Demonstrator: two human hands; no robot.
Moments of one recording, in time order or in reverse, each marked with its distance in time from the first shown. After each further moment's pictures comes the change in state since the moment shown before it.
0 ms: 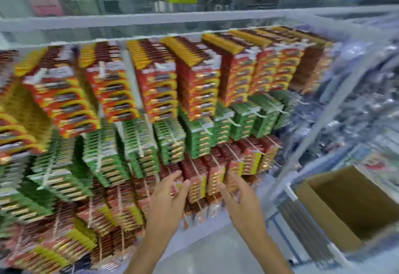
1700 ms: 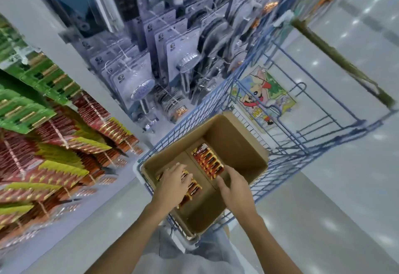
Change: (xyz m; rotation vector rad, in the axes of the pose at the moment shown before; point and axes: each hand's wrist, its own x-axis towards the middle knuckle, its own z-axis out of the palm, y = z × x) left_hand 0.050 0.183 0.669 0.379 -0.820 -0.056; right_hand 0.188 0.469 -0.424 -0.249 -0.035 0.578
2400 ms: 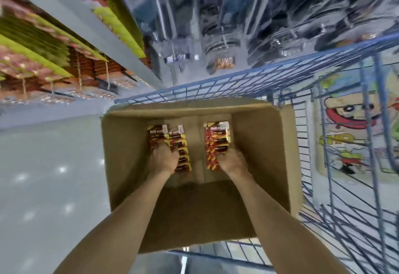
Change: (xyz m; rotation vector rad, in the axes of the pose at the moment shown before) left_hand 0.146 -0.067 0.161 -0.405 0.267 -0.951; right_hand 0.268 0.084 0.109 -0.476 -0.589 0.066
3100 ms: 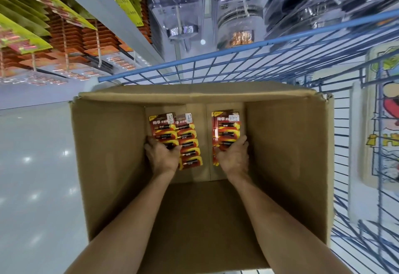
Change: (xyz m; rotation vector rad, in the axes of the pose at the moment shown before) left_hand 0.044 -0.042 0.056 -0.265 0.193 -0.144; right_hand 0.051 0.013 0.061 0.183 0.248 -0.016
